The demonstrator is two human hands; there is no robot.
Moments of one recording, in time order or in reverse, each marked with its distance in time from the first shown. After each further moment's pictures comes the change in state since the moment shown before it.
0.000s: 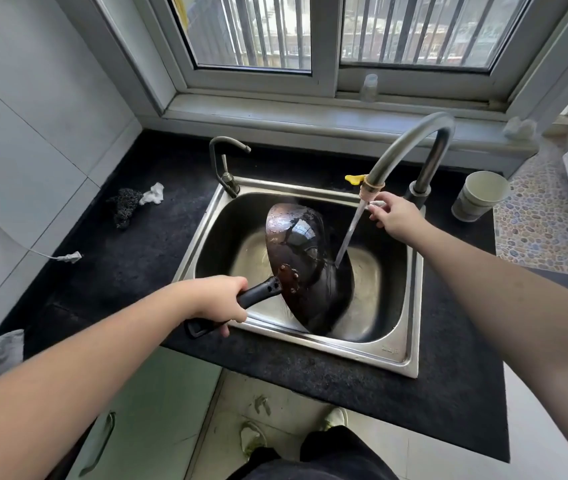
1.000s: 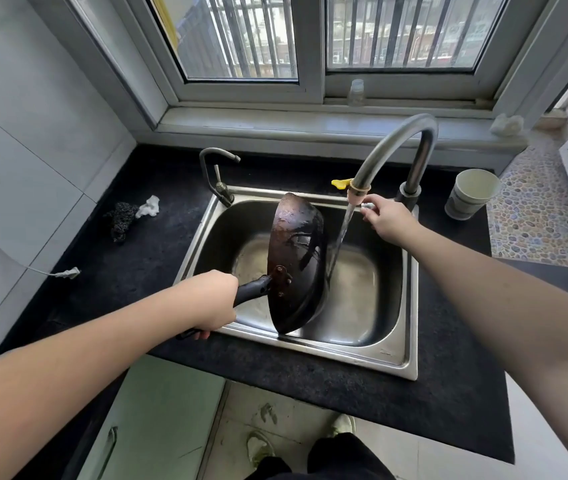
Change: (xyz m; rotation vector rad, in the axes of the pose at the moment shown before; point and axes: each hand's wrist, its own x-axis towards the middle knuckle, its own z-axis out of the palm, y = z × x) left_hand -0.040 0.042 -0.011 0.427 0.166 -0.071; right_hand -0.003 -0.004 -0.004 -0.183 -0.009 -0.042
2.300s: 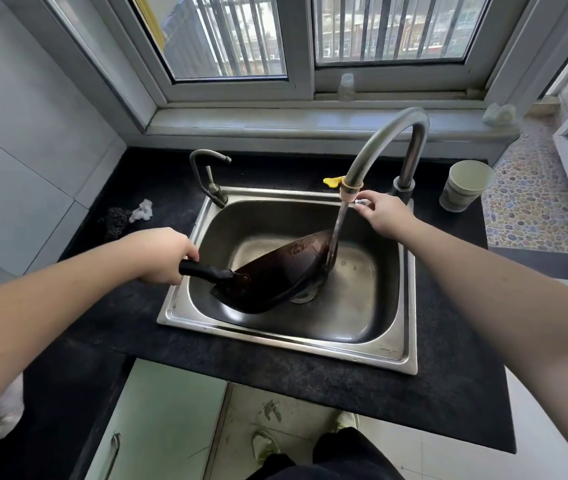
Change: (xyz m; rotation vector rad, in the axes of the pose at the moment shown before) left_hand 0.033 -0.070 -0.056 0.335 0.127 0.055; right_hand 0.002 0.001 -0.002 -0.040 0.019 0.016
